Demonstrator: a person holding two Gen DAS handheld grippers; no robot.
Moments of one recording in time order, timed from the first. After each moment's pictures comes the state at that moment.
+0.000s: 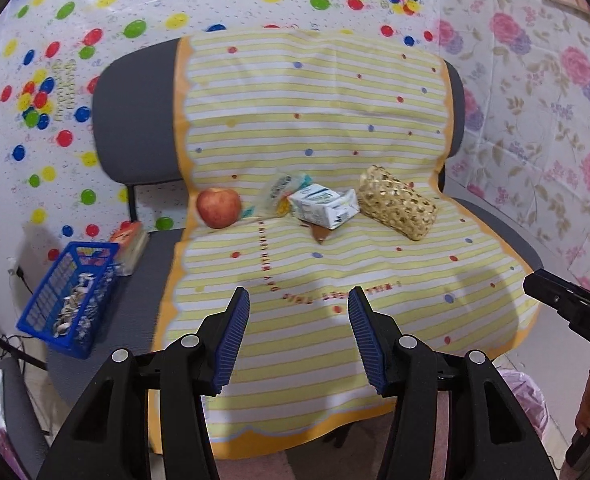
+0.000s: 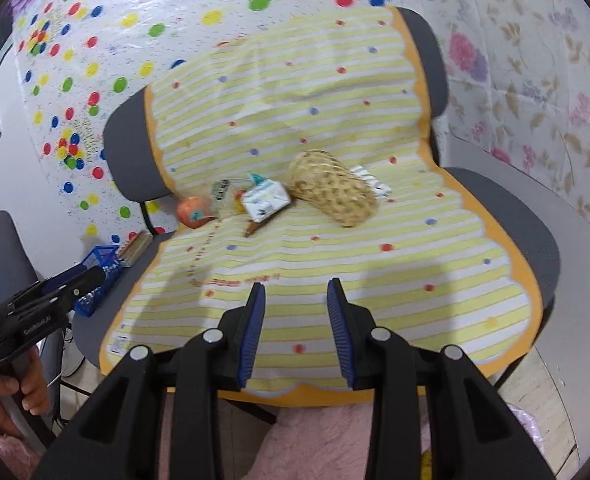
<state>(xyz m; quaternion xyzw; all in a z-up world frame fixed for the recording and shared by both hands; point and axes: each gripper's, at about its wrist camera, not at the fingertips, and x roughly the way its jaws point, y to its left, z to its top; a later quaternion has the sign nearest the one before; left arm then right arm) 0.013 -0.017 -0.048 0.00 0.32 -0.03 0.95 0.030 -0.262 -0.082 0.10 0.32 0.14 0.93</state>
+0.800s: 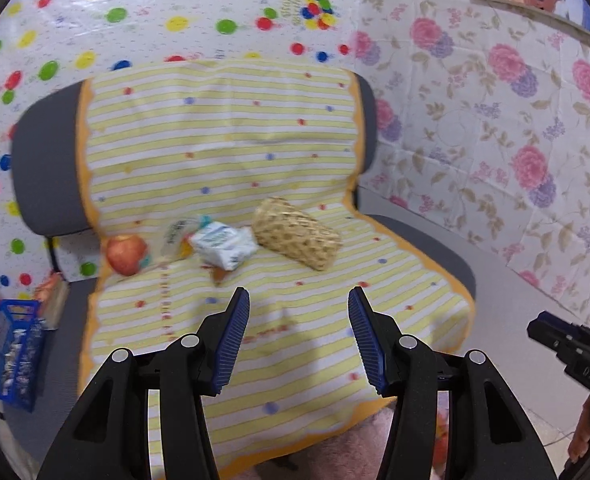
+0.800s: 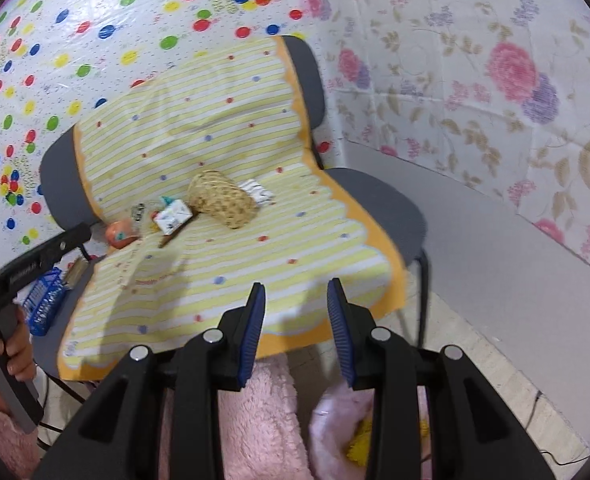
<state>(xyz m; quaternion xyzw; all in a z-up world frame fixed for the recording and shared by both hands) 0.018 -0.065 -0.022 0.01 0.28 -0.14 0.95 -0.047 -0.317 -0.072 0.12 0.30 -0.01 0.95</state>
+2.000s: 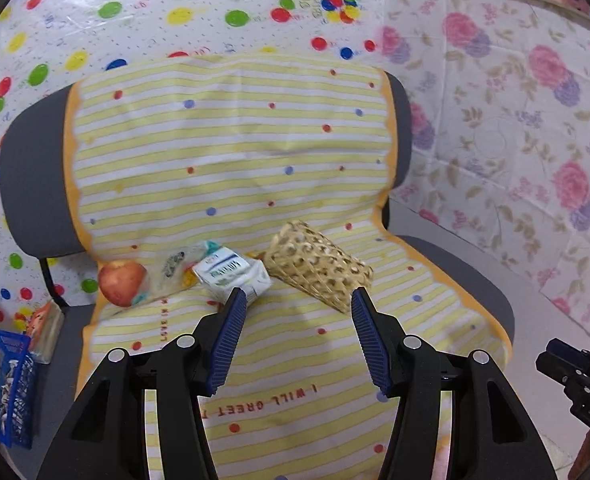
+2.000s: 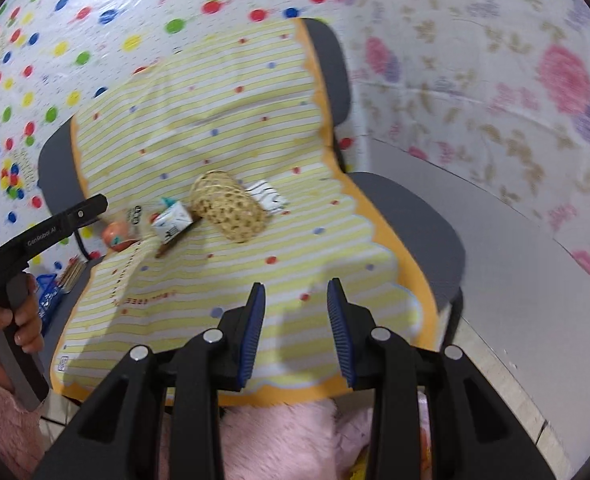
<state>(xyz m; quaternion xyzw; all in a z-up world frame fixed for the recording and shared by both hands) 0.099 -0.093 -0.026 0.02 0.28 -0.12 0.95 0.017 -0.330 -0.079 0.12 0.32 0.01 0.94</state>
